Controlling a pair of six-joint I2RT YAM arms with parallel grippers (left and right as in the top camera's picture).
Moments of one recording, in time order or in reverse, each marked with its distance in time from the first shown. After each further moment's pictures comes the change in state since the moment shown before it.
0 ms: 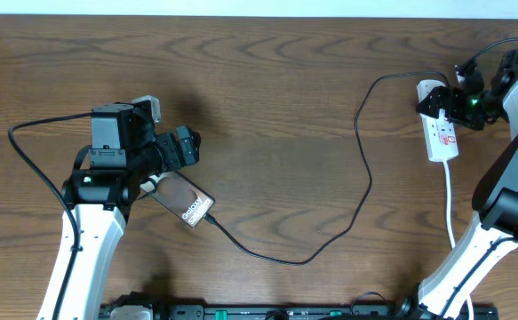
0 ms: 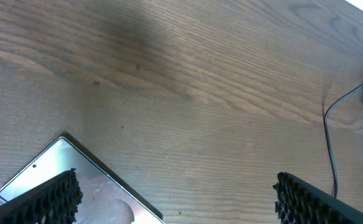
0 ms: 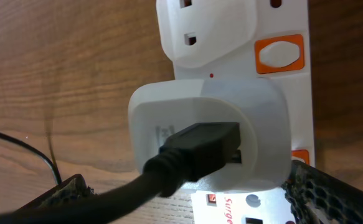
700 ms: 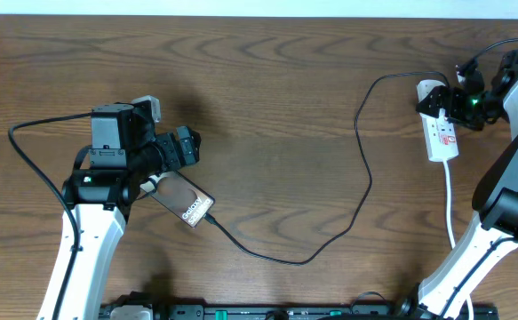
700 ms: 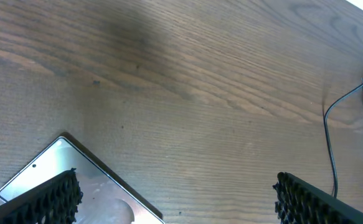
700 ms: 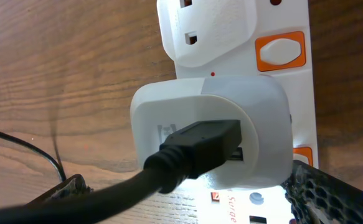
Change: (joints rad) left arm 0.000 0.000 0.000 -0.003 0.000 0.000; right arm -0.001 0.000 0.000 -0.004 -0.012 0.021
